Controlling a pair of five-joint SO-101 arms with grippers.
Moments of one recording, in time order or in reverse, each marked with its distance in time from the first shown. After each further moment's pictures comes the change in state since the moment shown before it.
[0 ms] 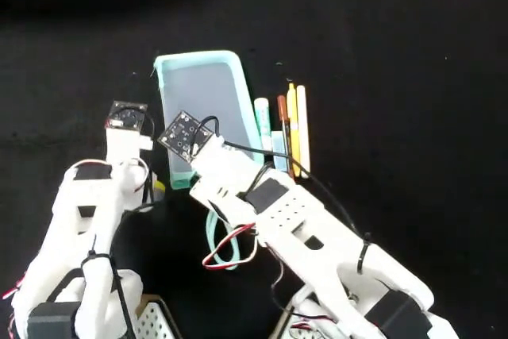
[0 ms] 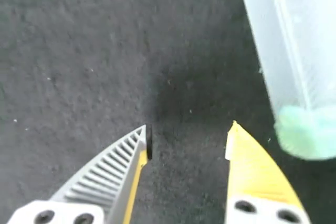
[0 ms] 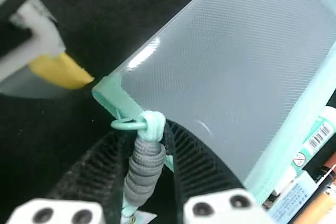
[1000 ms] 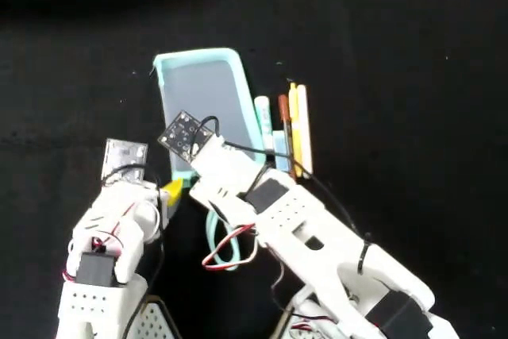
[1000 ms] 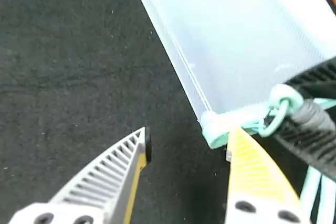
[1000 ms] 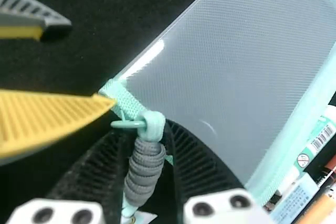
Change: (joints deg) left arm 8.8 -67.1 31.7 3.6 6.0; right arm 0.0 0.0 0.0 0.0 0.0
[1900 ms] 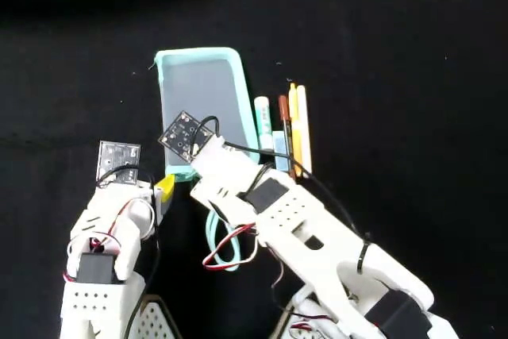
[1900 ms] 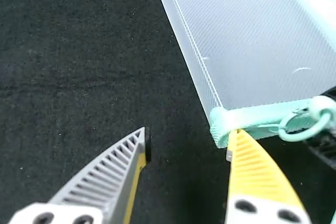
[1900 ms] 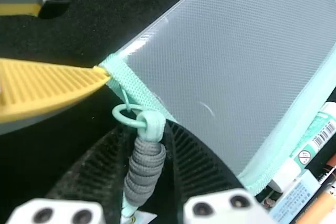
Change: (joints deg) left arm -4.0 -0.8 3.3 -4.7 -1.2; right arm 0.0 0.0 0.0 0.7 0.0
